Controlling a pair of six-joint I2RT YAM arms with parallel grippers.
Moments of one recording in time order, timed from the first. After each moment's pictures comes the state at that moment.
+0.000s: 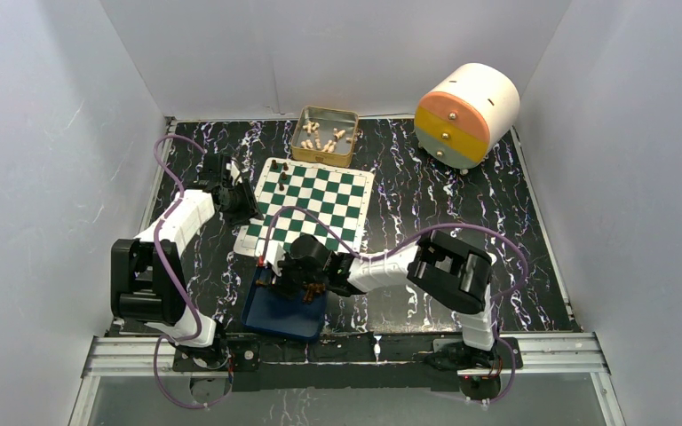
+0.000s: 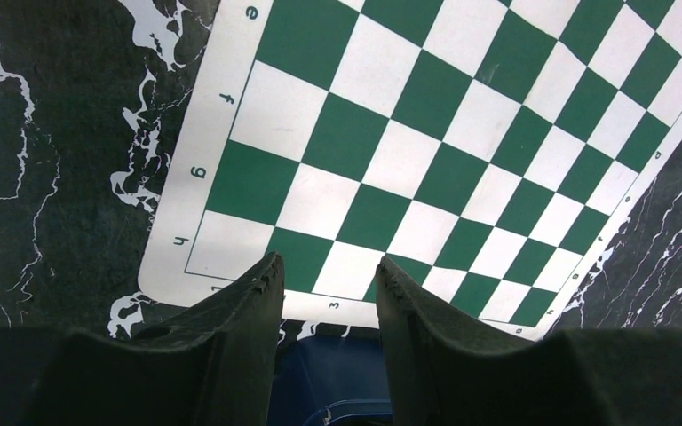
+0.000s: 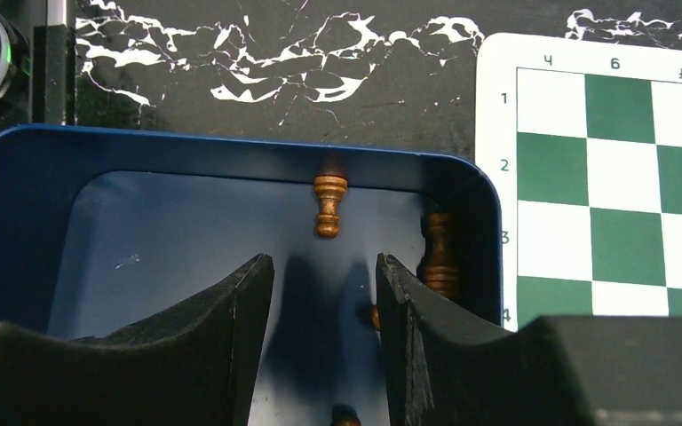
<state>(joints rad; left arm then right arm) -0.08 1.53 1.03 -0.59 0.17 -0.40 1.23 1.93 1.05 0.42 -0.22 -0.13</state>
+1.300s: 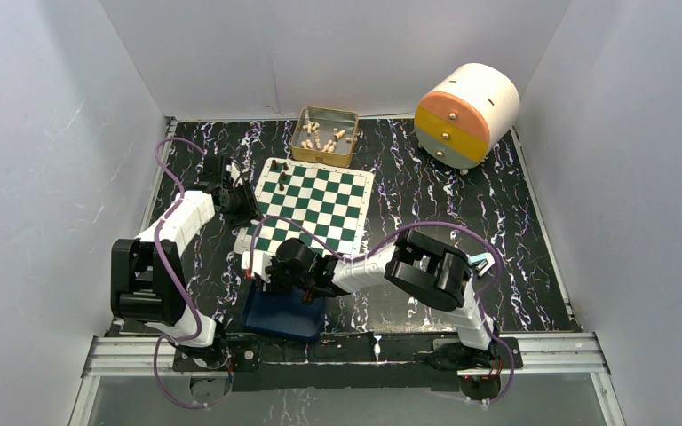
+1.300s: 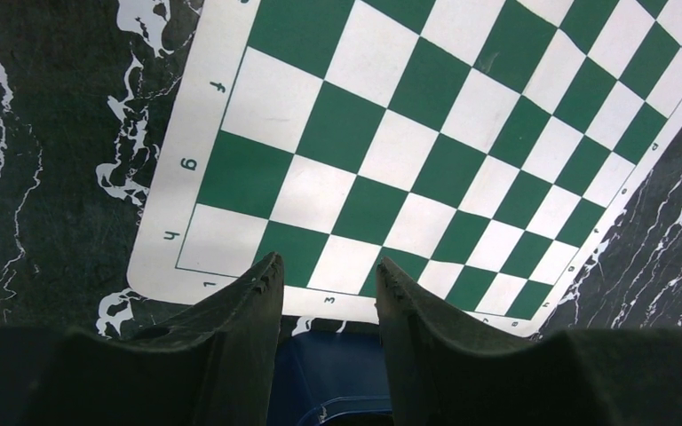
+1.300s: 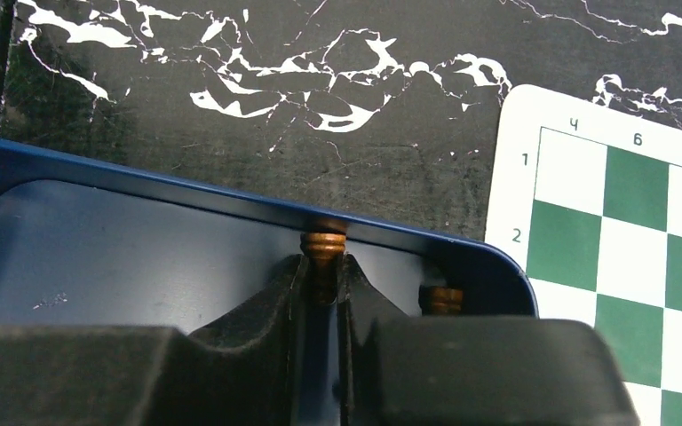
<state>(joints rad) -0.08 1.53 1.02 -0.58 0.19 -0.41 1.24 2.08 1.18 0.42 -0.23 -0.31</state>
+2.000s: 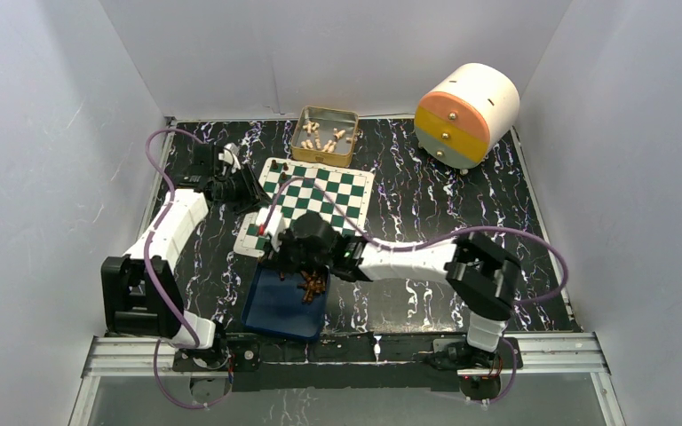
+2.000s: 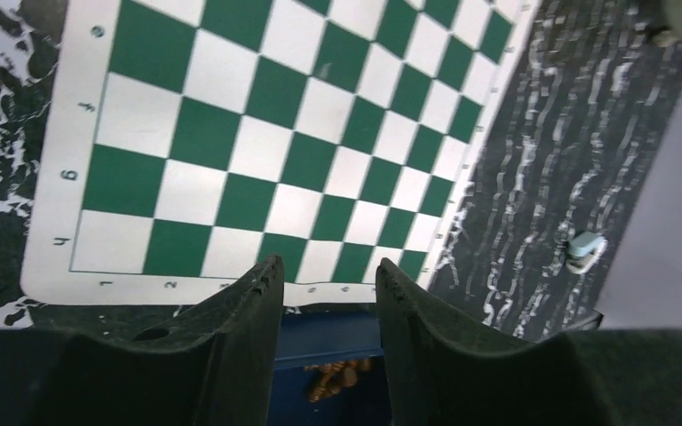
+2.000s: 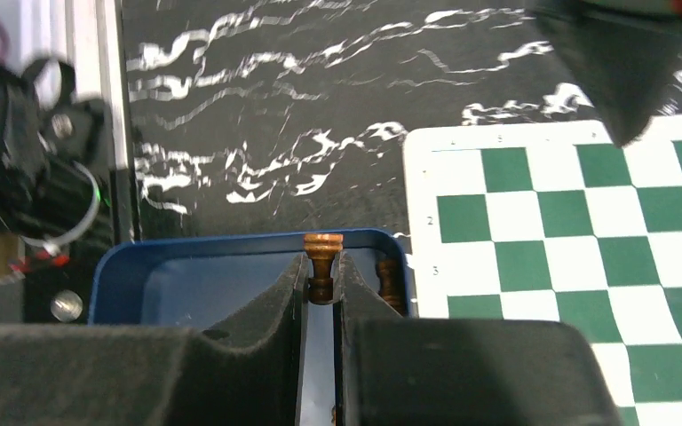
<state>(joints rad) -0.08 1.46 1.09 -0.60 0.35 -0.49 1.21 1.81 1.16 0.27 -0.19 -0.09</state>
